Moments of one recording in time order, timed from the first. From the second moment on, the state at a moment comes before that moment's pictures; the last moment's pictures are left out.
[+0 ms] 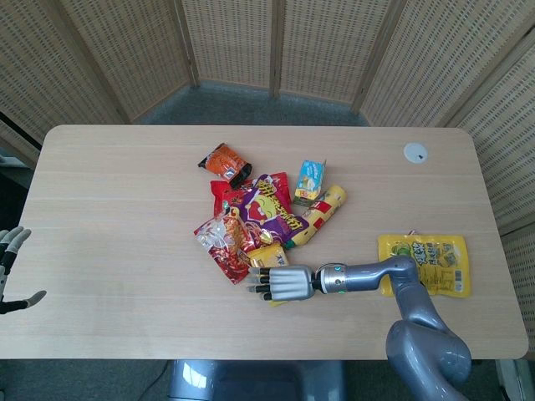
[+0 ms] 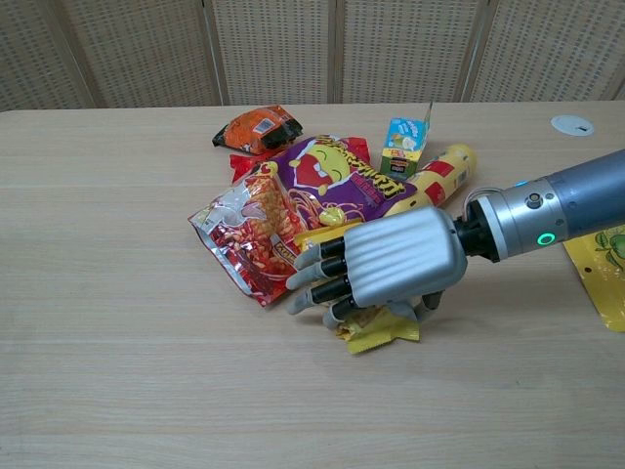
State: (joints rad) left arm -0.10 -1.05 -0.02 -1.53 1.48 1.42 -0.14; right arm 1.04 -1.99 -0.47 -0.14 -2.15 1.43 0.44
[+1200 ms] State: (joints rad) left arm -0.10 -1.01 0.01 -1.55 1.56 1.44 -0.23; right arm 1.20 -1.70 -0.42 -0.38 -2.11 1.71 0.35
